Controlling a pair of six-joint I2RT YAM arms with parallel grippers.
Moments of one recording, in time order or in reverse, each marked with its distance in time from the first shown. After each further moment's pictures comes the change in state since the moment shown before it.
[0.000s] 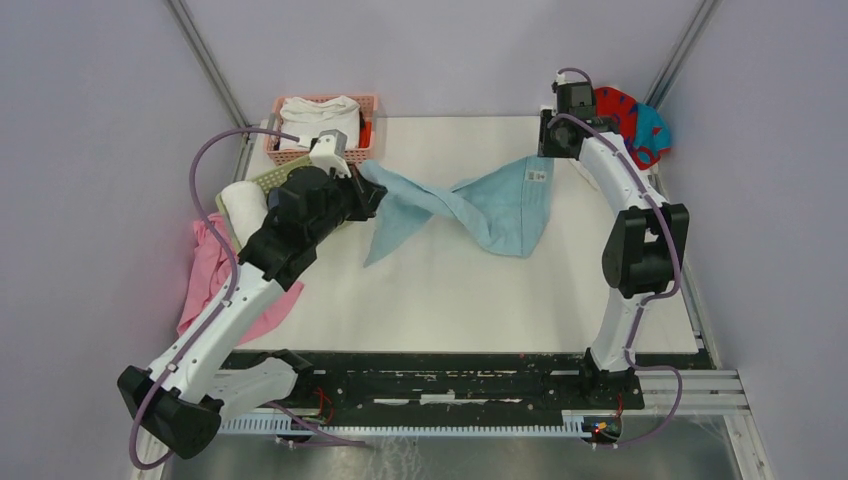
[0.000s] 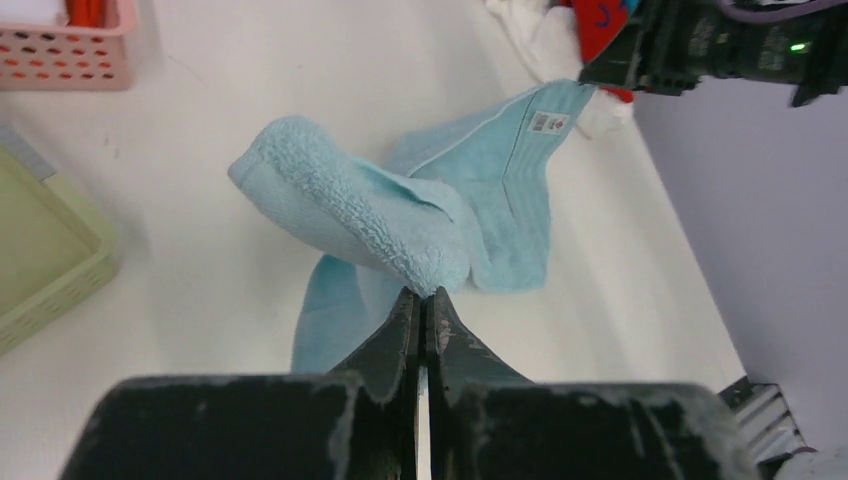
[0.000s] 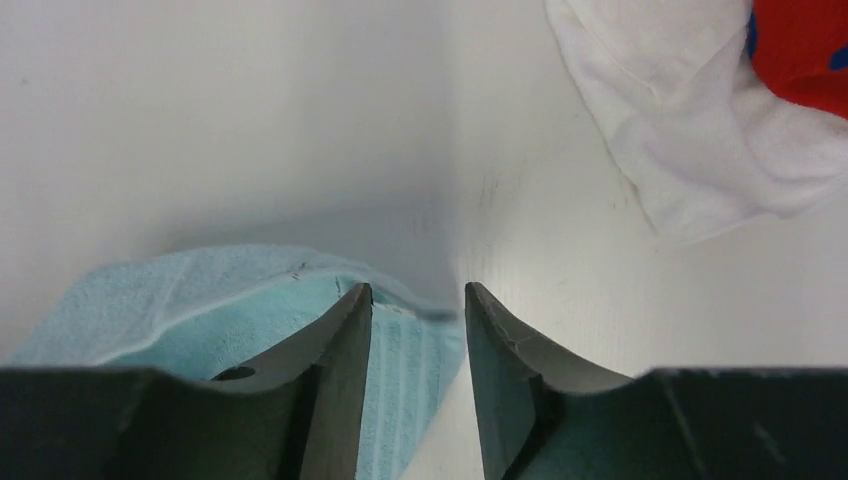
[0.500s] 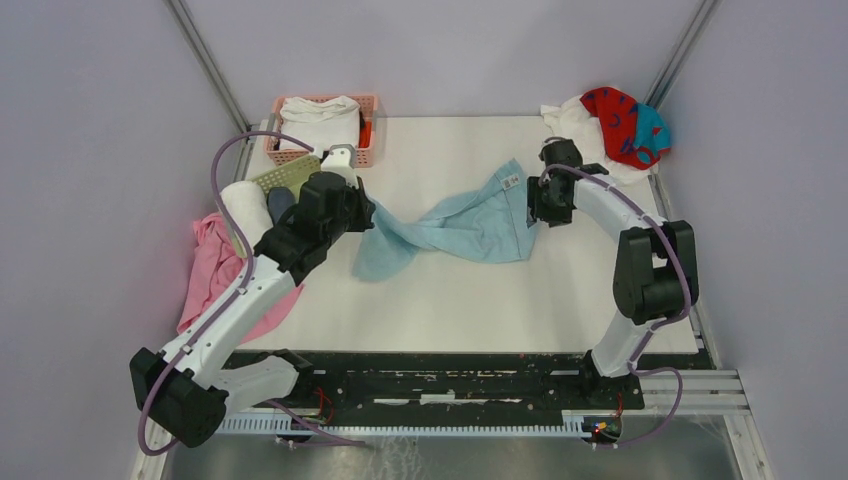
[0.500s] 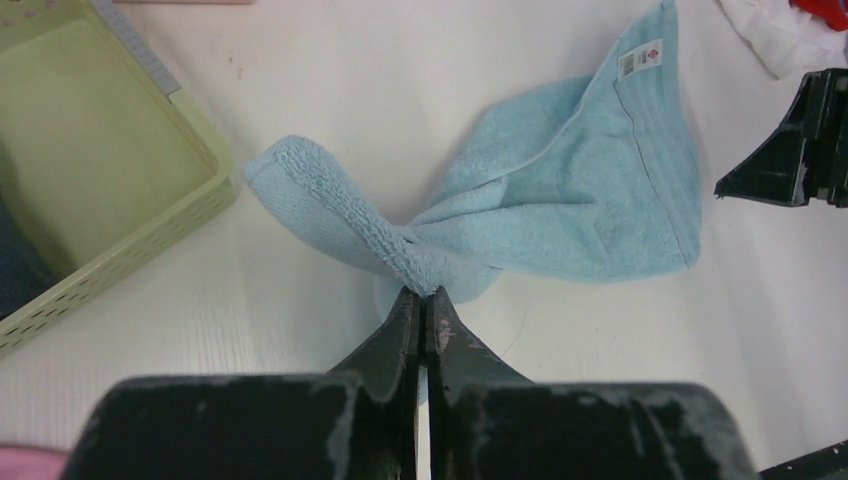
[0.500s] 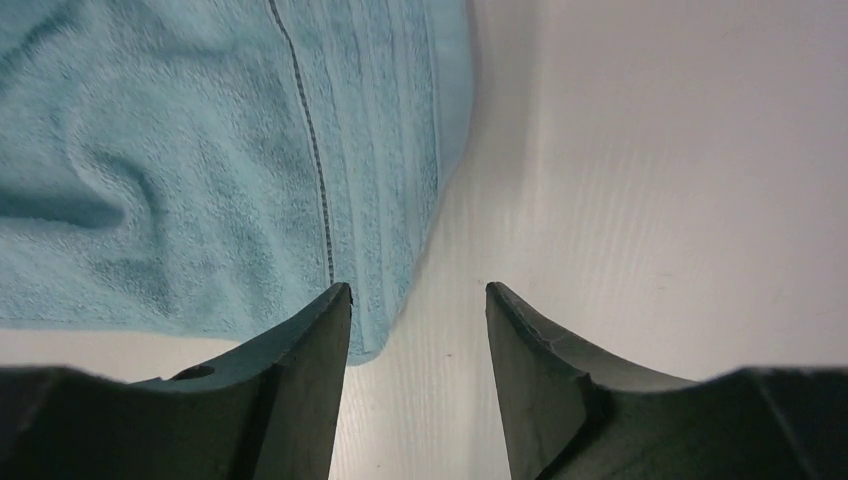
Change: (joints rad) left arm 0.000 0.056 -0.056 -0.115 -0.159 0.089; right arm 0.048 -0.182 -0.446 -0.057 -0.078 0.061
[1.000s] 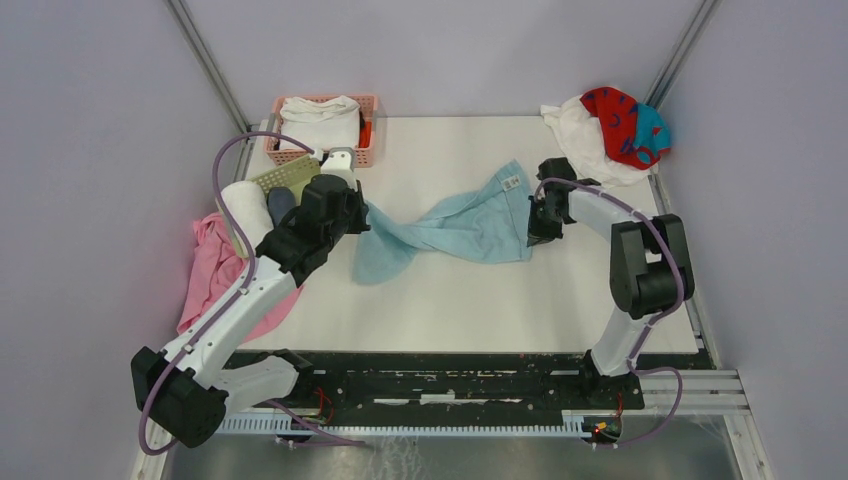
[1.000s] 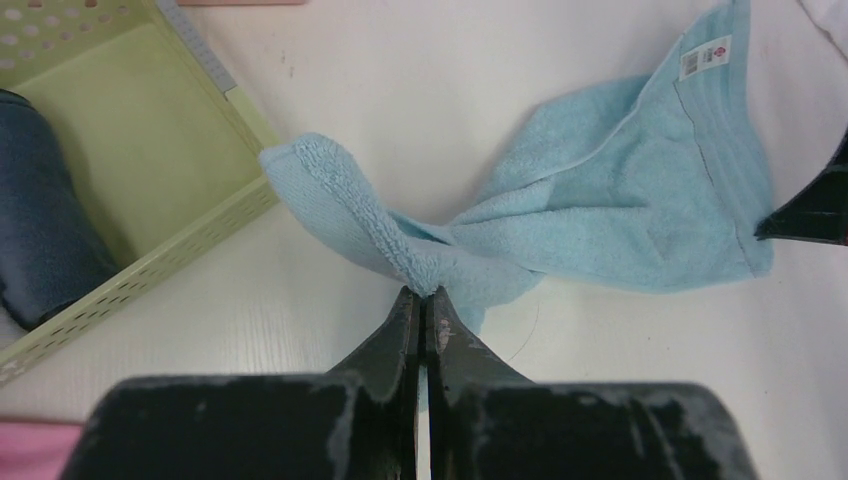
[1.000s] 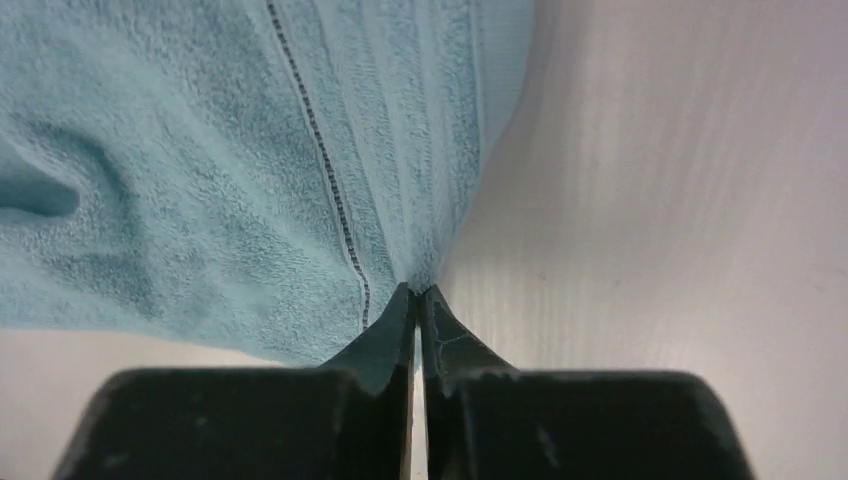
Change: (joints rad) left arm 0.000 -0.002 -0.024 -0.002 -0.072 0.046; right arm 0.000 0.031 -0.175 0.117 -0.142 0.127
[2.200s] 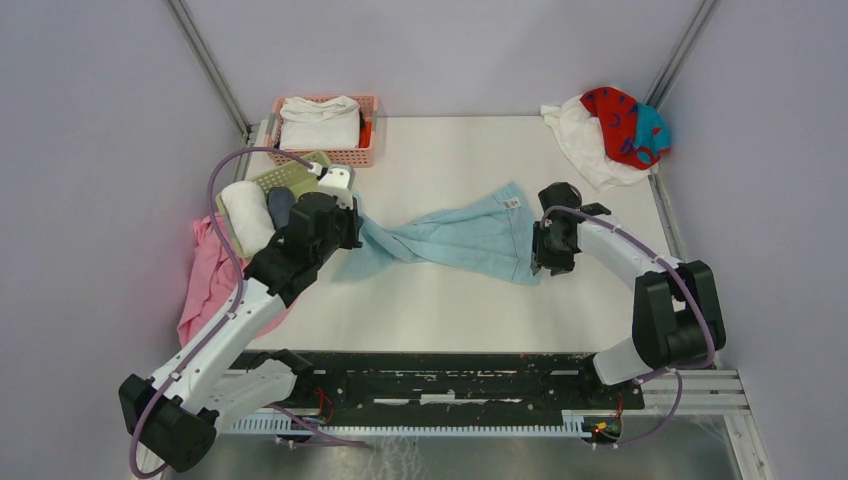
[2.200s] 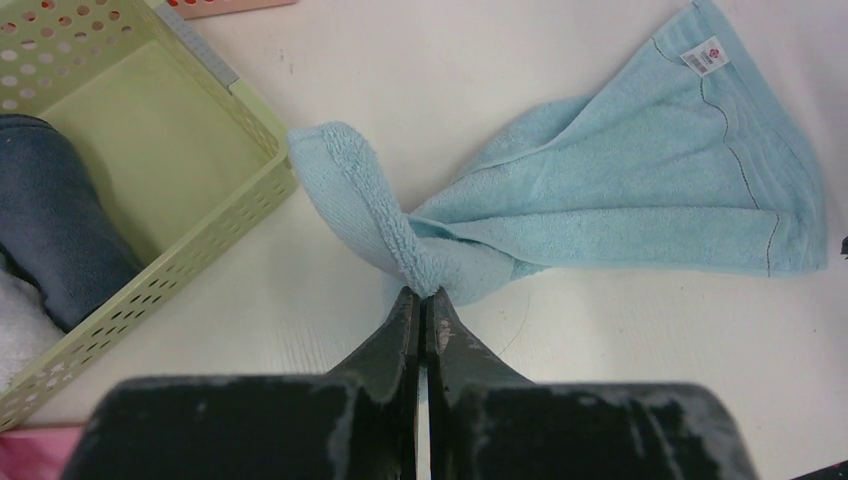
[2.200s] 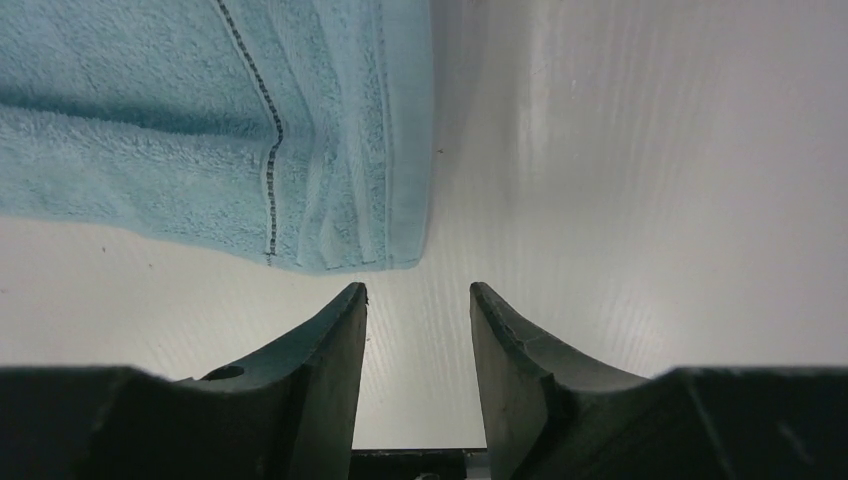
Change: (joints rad) left arm 0.000 -0.134 -0.108 0.003 0.040 0.132; right arm 0.070 -0.298 -0.189 -0.191 0.173 0.045
